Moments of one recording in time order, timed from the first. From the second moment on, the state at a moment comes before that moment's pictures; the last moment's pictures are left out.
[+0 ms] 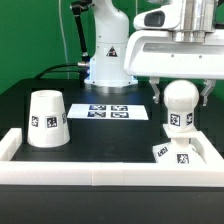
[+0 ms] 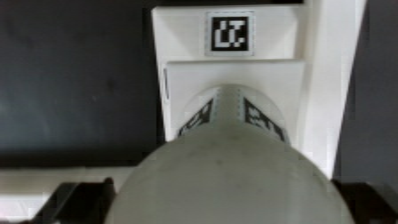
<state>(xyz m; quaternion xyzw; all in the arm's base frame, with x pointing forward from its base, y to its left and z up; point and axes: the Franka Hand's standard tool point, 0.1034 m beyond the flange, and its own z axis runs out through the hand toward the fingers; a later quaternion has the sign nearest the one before) 0.584 0.096 0.109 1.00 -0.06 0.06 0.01</state>
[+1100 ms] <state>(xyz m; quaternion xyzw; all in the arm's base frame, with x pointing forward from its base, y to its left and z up) 0.584 0.105 0.107 0.88 -0.47 0.01 -0.05</state>
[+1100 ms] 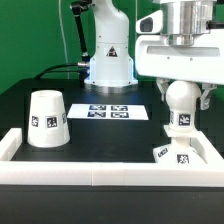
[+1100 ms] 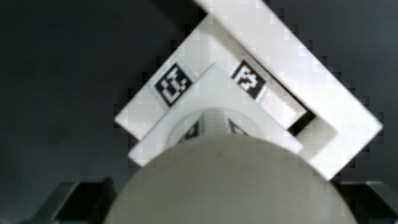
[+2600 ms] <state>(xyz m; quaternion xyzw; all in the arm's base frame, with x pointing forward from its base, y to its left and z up) 0.555 0.132 0.118 0.88 -0.48 0.01 -0.04</state>
